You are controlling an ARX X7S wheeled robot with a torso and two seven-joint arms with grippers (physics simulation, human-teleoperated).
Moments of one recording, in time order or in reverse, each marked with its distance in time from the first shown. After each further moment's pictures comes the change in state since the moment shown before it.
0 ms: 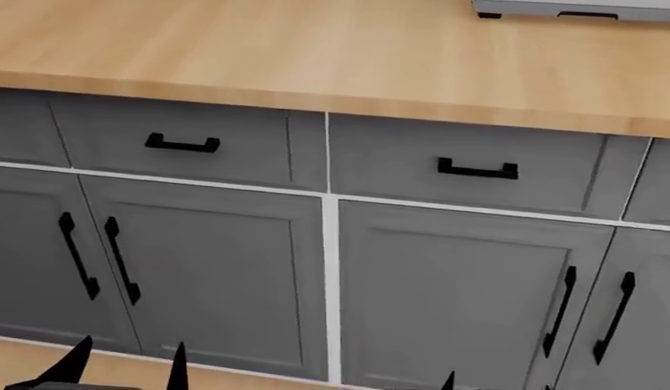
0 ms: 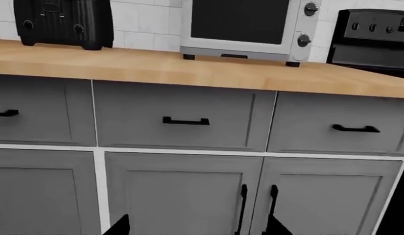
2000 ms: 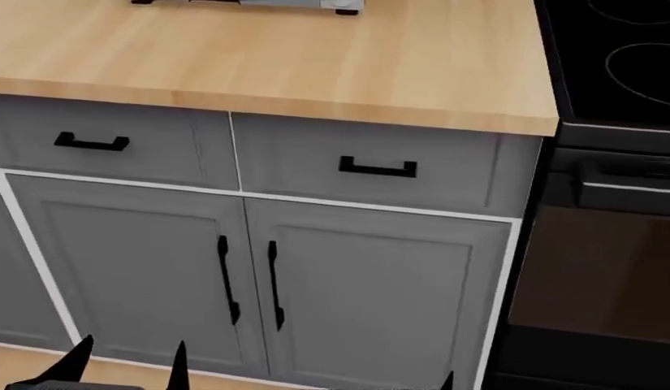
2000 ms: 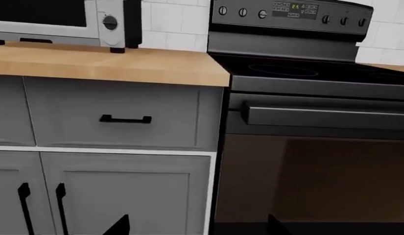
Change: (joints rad) left arm -0.015 -0.017 0.031 -0.013 -0.023 0.014 -0.022; right arm 0.011 0.020 -0.027 0.010 0.032 -0.005 0.015
